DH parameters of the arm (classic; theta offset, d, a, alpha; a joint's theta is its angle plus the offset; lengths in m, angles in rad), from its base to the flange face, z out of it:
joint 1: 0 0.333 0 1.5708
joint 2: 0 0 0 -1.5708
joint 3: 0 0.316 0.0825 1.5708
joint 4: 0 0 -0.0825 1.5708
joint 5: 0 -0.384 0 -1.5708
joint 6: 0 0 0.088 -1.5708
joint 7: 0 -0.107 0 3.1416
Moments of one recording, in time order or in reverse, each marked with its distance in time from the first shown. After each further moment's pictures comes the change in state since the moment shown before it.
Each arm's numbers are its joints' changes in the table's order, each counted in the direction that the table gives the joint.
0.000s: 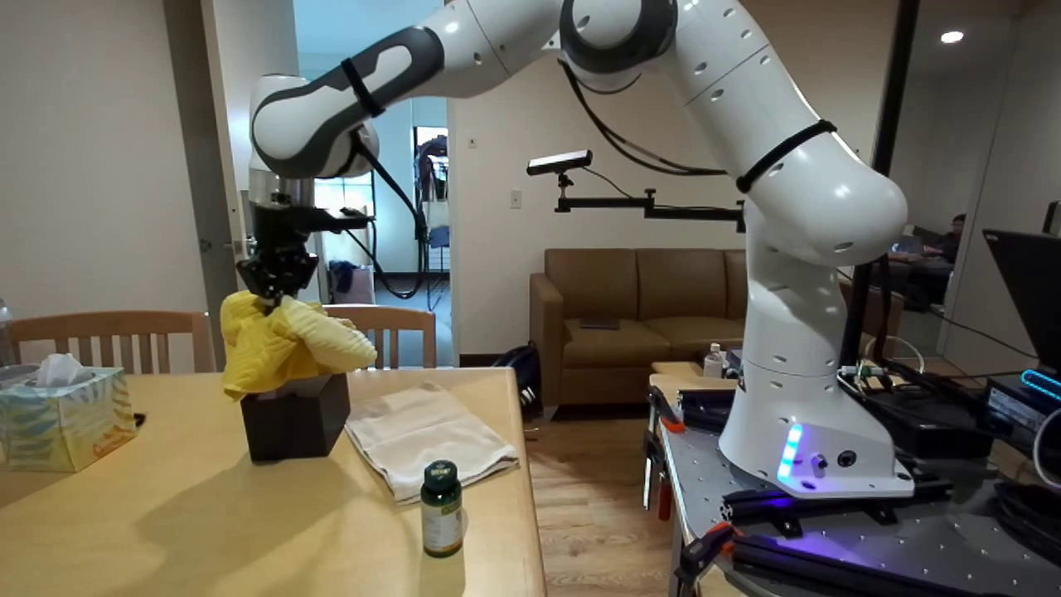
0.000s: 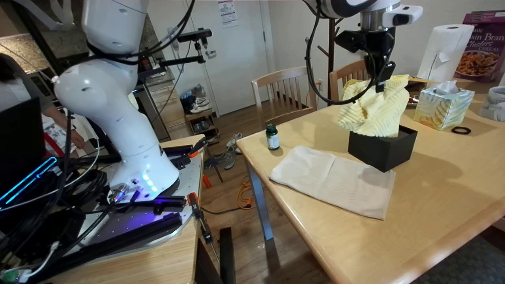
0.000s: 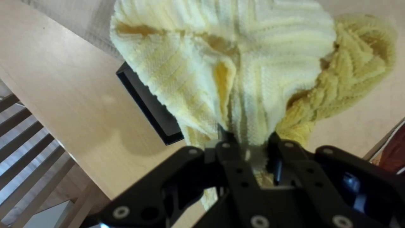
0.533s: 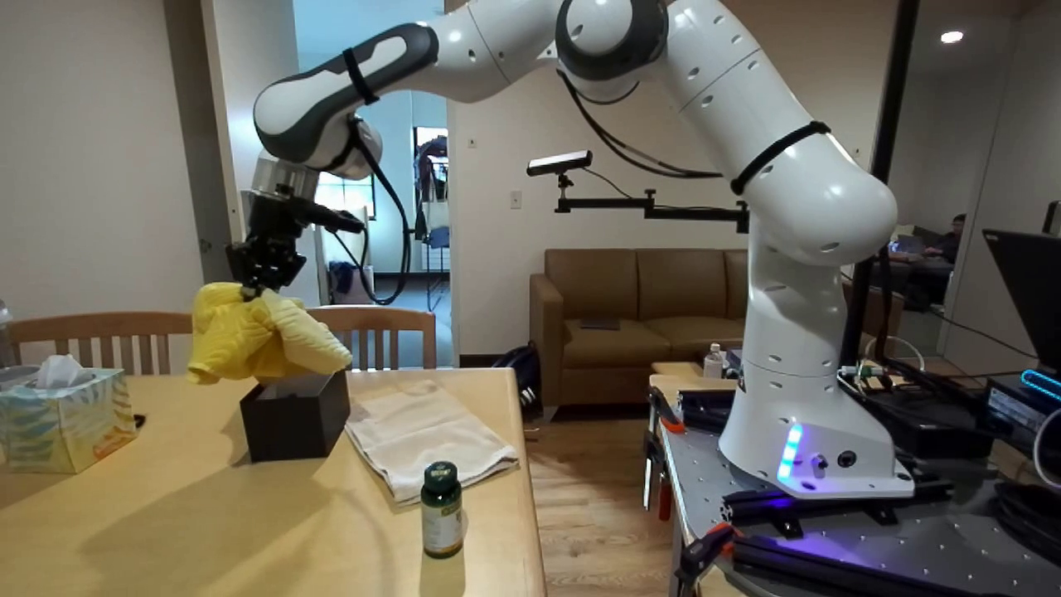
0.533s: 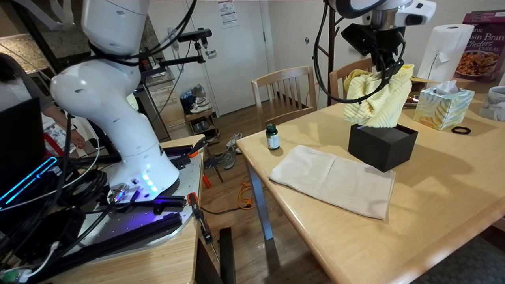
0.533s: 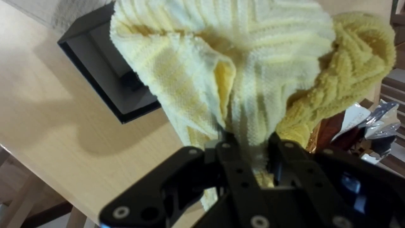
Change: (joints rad) arm -0.098 -0.025 0.086 0.048 -0.203 0.040 0.201
